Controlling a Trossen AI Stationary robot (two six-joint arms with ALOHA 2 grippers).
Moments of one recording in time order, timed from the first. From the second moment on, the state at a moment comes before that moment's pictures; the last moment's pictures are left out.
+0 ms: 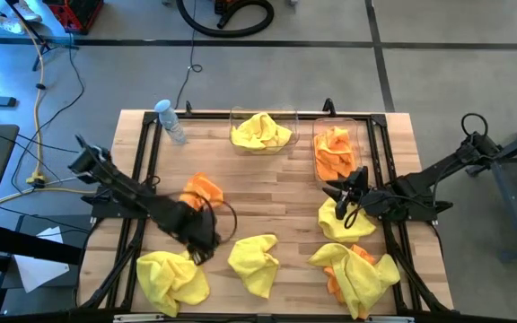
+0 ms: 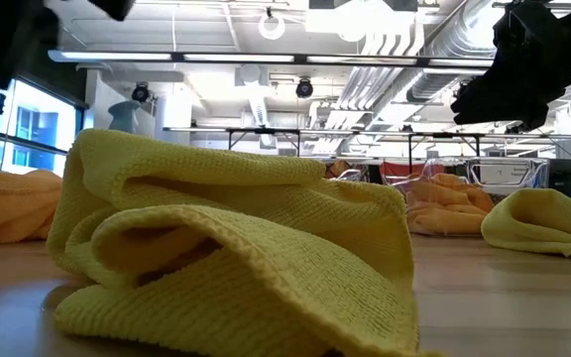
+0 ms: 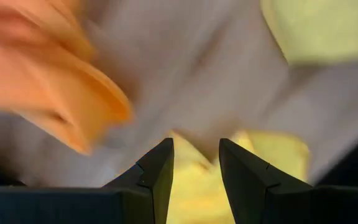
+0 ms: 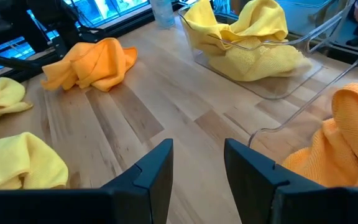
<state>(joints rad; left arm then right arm) -0.53 1.60 1.29 -1.20 0.02 -1.13 0.46 0.74 0.37 -0.23 0.82 0.73</state>
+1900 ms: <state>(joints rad) -0.63 1.81 1.32 -1.03 0.37 -1.34 0.46 0.74 0.37 -0.20 0.81 0.63</state>
